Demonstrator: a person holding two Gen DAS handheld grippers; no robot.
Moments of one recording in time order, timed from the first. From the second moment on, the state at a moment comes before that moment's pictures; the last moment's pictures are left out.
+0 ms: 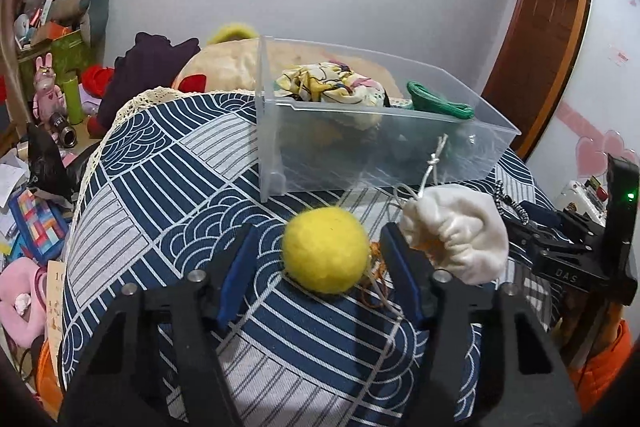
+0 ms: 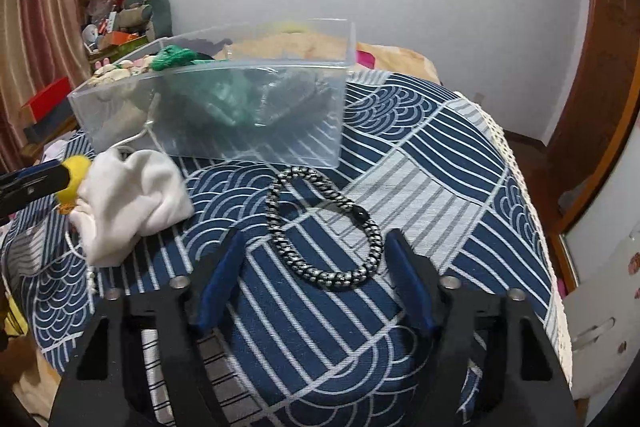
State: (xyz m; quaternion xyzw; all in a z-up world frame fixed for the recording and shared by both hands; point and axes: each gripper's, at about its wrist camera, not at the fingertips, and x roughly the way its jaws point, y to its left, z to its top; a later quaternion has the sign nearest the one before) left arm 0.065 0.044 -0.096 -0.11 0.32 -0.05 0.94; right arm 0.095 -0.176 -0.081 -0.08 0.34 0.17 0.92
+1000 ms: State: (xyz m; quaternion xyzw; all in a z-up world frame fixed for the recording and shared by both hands) left arm 0.061 0.033 -0.026 -0.05 0.22 -0.05 0.97; right arm 0.085 -0.178 -0.029 -0.06 0.26 0.21 0.94
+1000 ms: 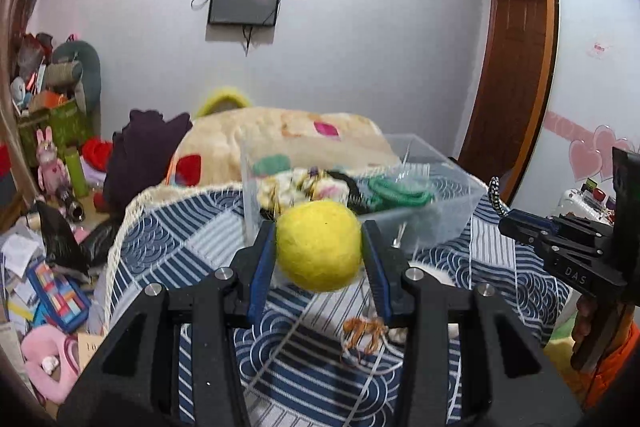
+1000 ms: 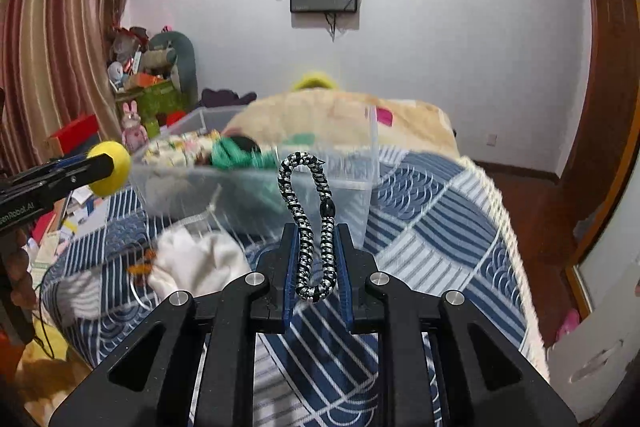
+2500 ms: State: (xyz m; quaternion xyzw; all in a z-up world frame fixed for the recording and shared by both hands) left arm 0.156 0.015 -0.055 -0.02 0.28 -0.06 0.96; right arm 0.147 -0.127 -0.020 -0.11 0.28 0.22 0.93
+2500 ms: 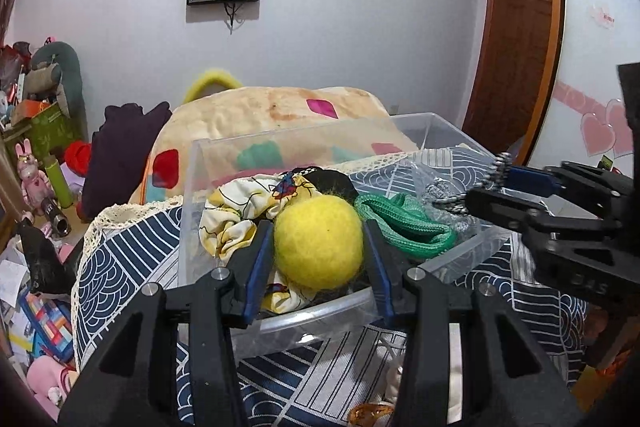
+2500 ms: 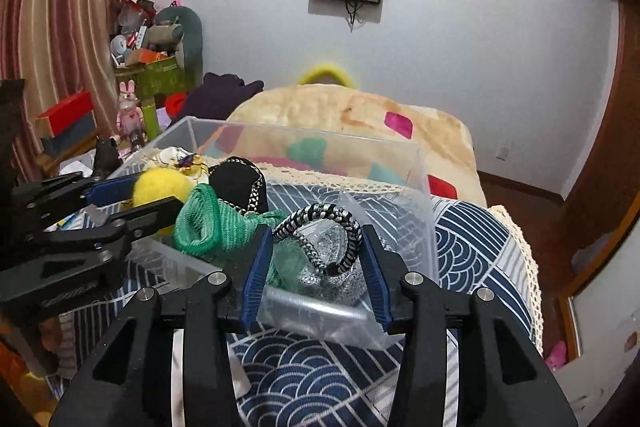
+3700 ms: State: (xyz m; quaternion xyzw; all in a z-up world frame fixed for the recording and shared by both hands) left arm 0.080 0.024 -0.048 0.00 0.27 -0.06 0.96; right arm 0.087 -0.103 -0.067 -0.11 0.32 0.33 0.88
